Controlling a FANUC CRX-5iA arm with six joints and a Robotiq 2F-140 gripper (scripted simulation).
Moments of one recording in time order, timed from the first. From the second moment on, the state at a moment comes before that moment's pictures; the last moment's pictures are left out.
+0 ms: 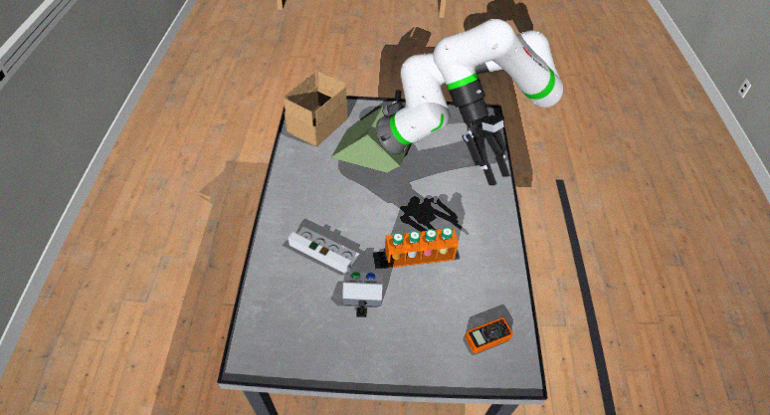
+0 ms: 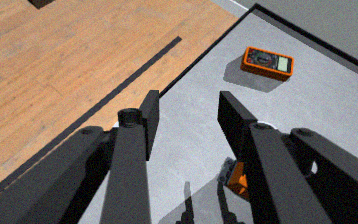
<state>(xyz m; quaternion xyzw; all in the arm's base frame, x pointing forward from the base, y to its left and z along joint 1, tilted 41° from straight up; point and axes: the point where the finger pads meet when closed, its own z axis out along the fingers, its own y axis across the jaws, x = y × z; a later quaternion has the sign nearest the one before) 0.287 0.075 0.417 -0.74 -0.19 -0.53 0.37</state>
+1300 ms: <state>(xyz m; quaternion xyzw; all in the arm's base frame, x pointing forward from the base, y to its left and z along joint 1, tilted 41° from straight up) 0.342 -0.031 0.314 -0.81 0.22 -0.19 0.51</state>
